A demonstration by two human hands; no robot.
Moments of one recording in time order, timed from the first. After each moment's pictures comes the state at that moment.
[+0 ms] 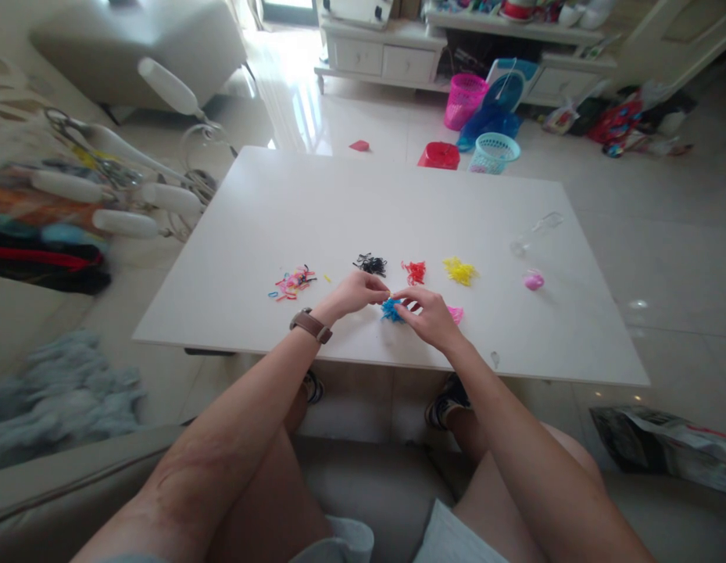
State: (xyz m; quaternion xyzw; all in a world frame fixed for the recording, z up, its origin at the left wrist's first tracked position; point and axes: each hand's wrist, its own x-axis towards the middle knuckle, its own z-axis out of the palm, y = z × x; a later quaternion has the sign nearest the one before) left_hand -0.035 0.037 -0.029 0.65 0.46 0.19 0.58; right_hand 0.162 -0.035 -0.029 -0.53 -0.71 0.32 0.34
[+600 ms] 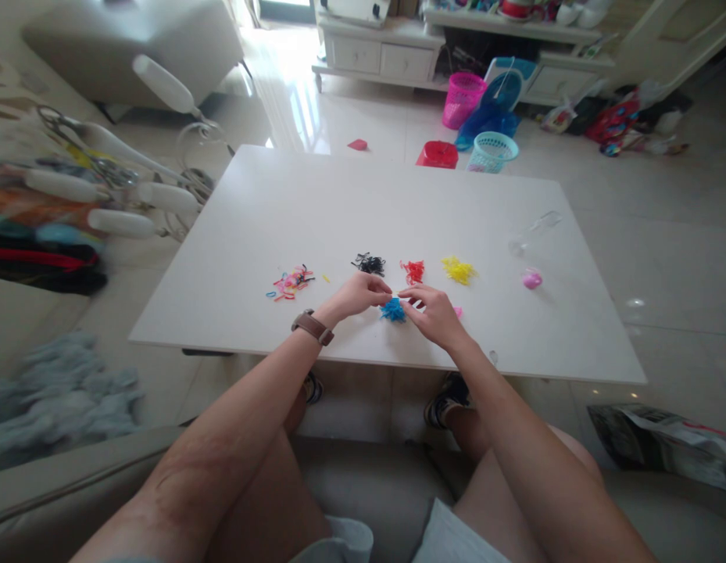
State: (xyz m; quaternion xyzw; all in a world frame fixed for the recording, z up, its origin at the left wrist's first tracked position) left_hand -0.029 0.034 -0.034 0.65 0.46 0.18 0.58; right_hand 0.172 -0.035 -0.024 -0.57 -0.71 0.30 0.30
